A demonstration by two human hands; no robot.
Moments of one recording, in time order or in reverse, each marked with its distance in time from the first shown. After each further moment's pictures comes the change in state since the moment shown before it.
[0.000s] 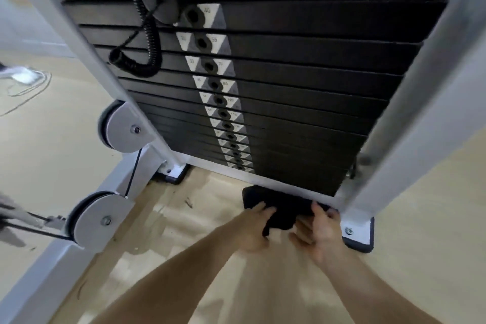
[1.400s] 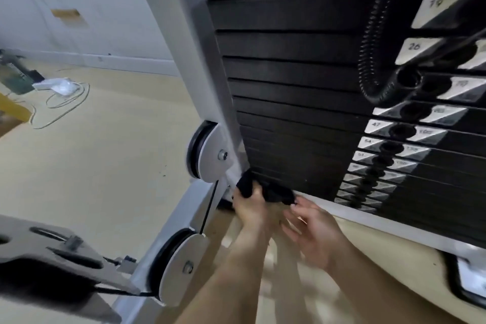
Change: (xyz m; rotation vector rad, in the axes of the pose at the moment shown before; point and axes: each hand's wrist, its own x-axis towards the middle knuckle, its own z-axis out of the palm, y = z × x) left_hand 0.029 -0.153 -0.078 -1.564 1.126 -0.433; right_hand -0.041 0.051 0.200 0.004 -0.461 0.066
